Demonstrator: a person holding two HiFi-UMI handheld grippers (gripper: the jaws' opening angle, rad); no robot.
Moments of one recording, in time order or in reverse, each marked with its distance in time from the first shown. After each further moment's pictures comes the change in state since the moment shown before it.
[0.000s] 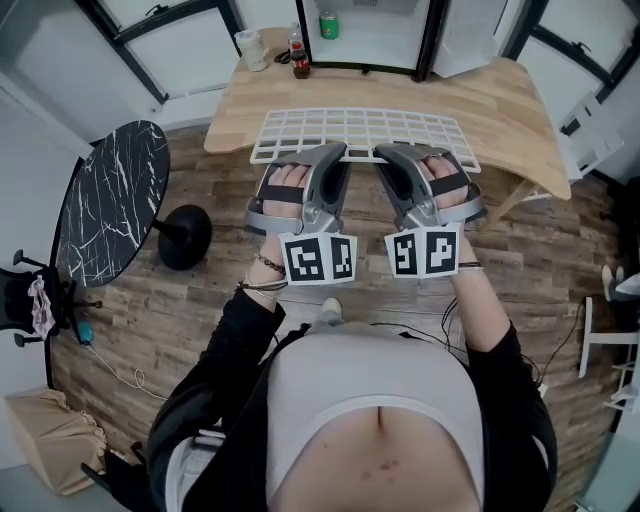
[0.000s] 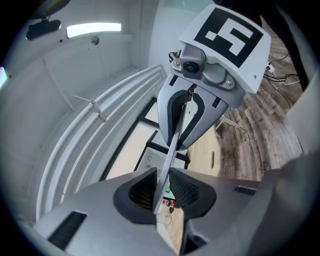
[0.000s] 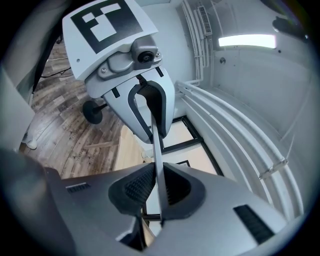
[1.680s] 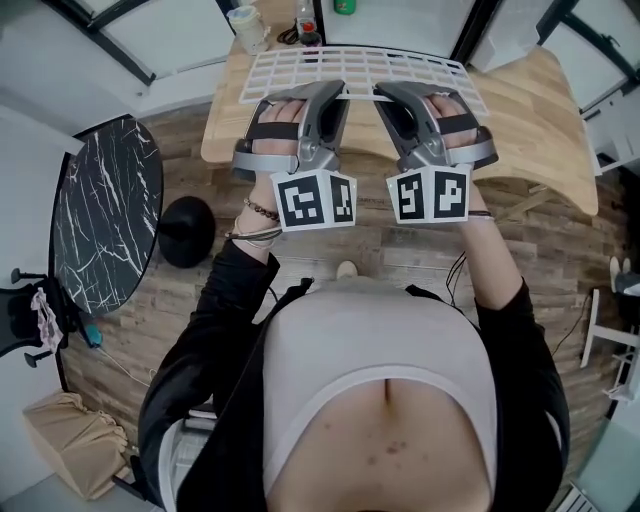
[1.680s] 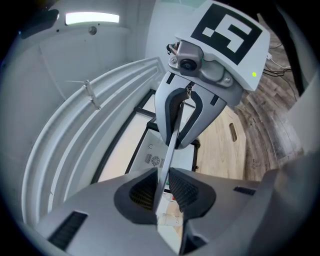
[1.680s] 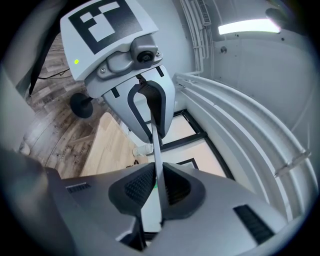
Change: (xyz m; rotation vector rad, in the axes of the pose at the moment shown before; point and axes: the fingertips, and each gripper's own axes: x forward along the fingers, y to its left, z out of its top) left arm 0.167 0.057 -0.132 0.039 0.007 -0.036; right arm 0.216 -0.028 -0.033 0.023 0.024 0.001
